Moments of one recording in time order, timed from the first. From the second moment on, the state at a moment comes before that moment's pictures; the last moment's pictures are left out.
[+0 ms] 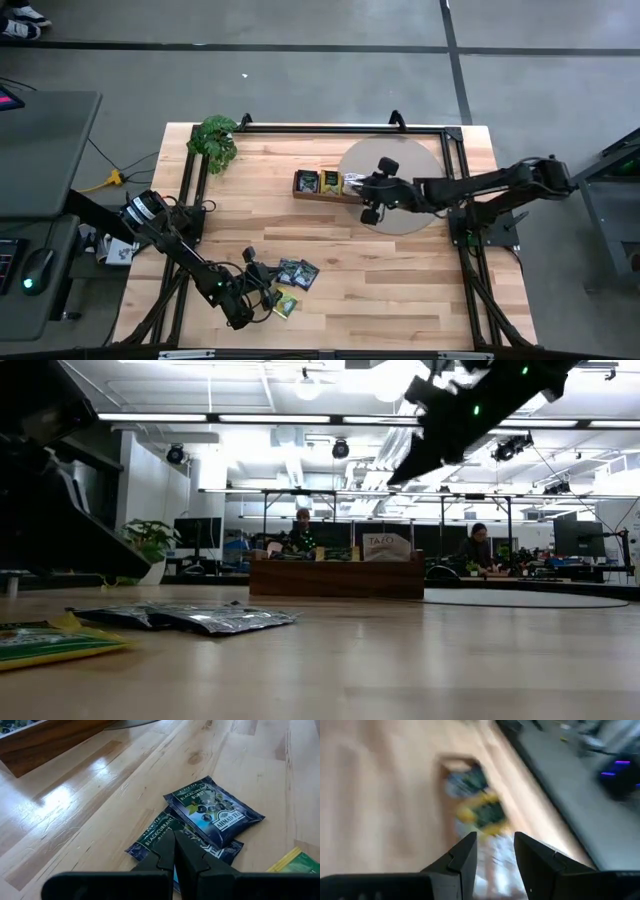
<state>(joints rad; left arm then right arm) -0.86 1.82 0.75 -0.01 -1.04 -1.02 0.01 1.32 0.75 -0.05 0.52 -0.02</state>
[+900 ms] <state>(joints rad) -0.80 1.82 0.75 0.27 -0.88 -0.78 0.37 1.60 0.75 0.39 0.36 0.29</state>
